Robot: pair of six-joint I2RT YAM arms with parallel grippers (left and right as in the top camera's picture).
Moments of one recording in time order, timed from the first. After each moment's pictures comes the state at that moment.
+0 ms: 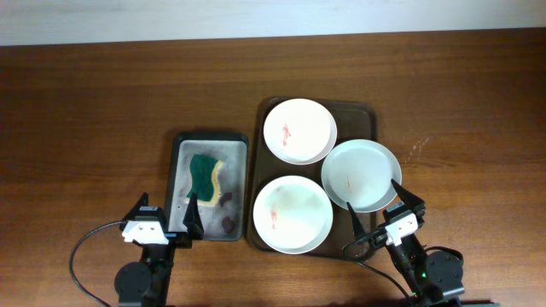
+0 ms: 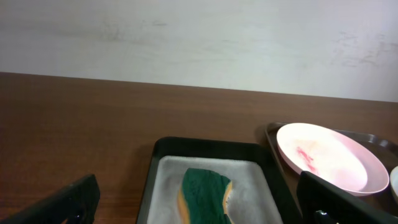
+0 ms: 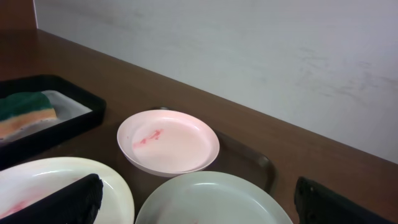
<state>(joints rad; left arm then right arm) -0.04 0.01 0.01 -0.07 0.04 -0.13 0.19 0.01 0.01 -0.06 -0.21 -0.22</state>
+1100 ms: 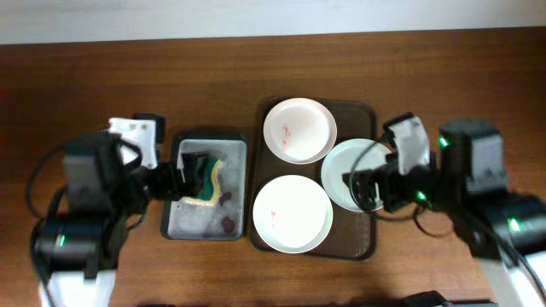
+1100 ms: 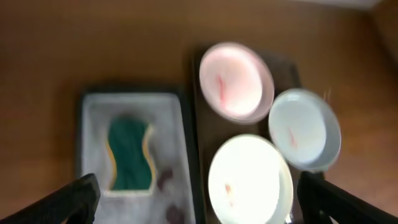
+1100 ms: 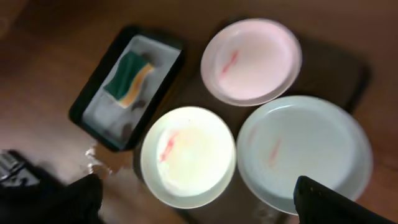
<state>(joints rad) -0.03 1.03 1.18 -0.93 0.36 -0.12 0.19 1.05 1.29 -1.10 -0.40 -0.03</state>
